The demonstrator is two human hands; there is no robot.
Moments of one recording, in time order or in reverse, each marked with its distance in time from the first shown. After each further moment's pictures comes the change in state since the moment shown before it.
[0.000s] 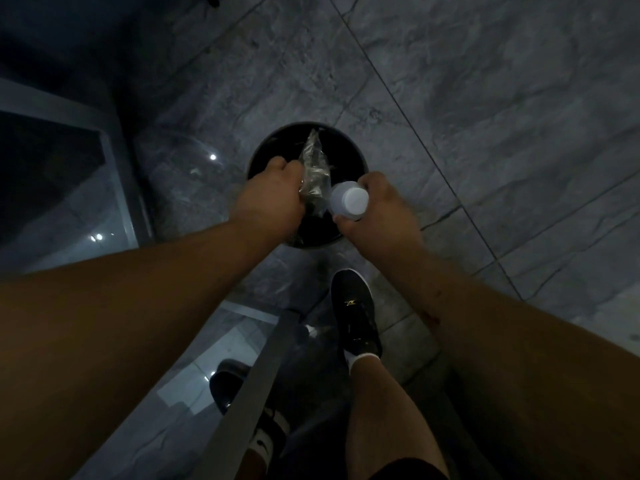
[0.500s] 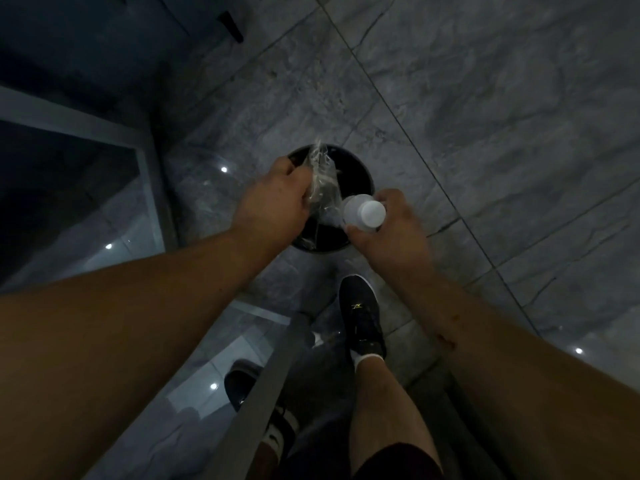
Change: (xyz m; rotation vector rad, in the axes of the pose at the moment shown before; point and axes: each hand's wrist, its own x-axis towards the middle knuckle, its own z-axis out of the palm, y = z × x) left_hand -0.039 0.007 -0.066 -0.016 0.139 0.089; right_hand -0.038 -0.035 -0.040 0.159 0.016 0.108
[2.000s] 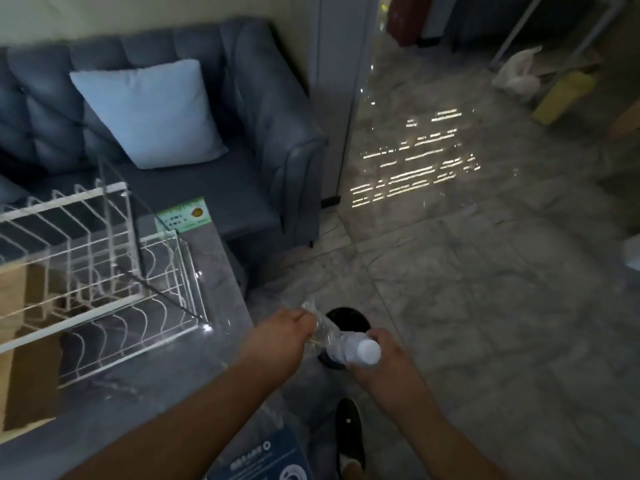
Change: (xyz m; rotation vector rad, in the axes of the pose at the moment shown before) left_hand -0.313 0.020 -0.353 0.004 0.213 0.075; right_hand -0.309 -0.286 -0.179 -0.148 -0.093 -0.254
